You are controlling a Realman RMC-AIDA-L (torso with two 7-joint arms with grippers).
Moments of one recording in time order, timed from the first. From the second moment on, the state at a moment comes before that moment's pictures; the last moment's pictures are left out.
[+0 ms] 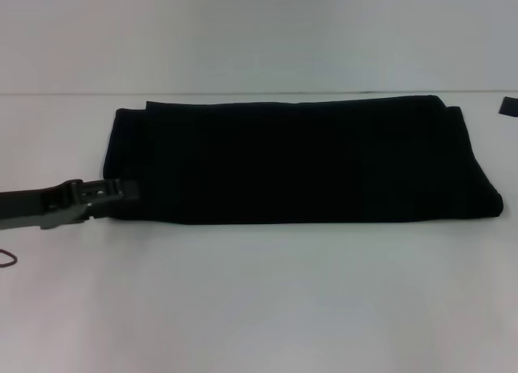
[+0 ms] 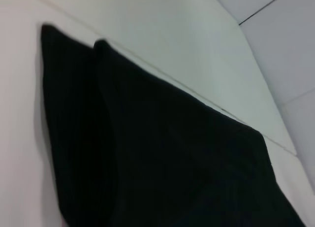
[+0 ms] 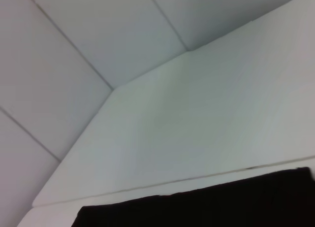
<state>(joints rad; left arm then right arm) -0.62 -2.05 0.20 0.78 2.48 1.57 -2.25 0.57 1.91 -0.42 -0.68 -2.08 -1.38 2.04</state>
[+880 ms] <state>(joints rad) -0.63 -2.05 0.20 0.57 2.48 1.35 -2.42 0.60 1.90 -0.42 -0.70 -2.07 -1.39 2.03</state>
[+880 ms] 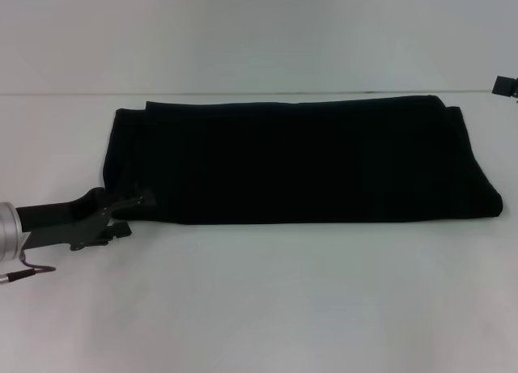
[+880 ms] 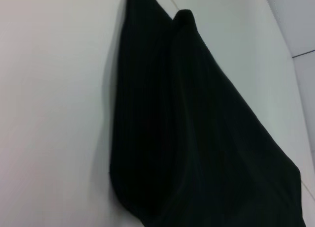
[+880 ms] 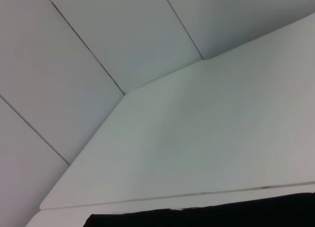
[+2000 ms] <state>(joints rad) -0.67 -2.04 0.24 0.53 2.51 1.22 -2.45 0.61 1.91 -0.42 -0.70 -2.07 -1.38 2.03</state>
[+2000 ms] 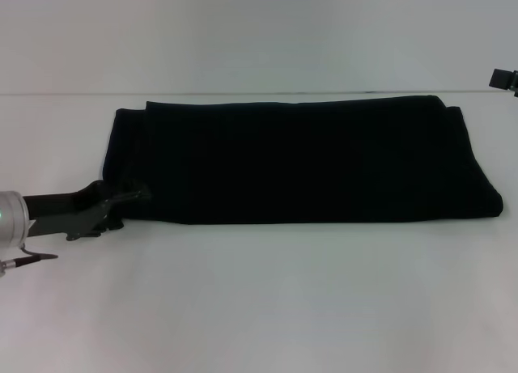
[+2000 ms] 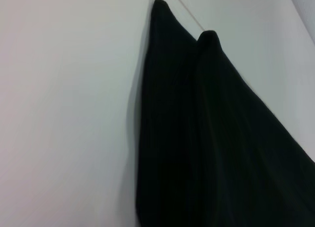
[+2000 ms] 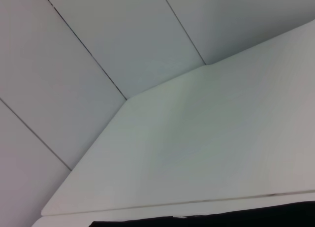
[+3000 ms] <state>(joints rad) -0.71 -2.03 0.26 0.50 2.51 1.14 -2.44 0.62 1.91 -0.42 -0.70 -2.06 -1.37 2.03</state>
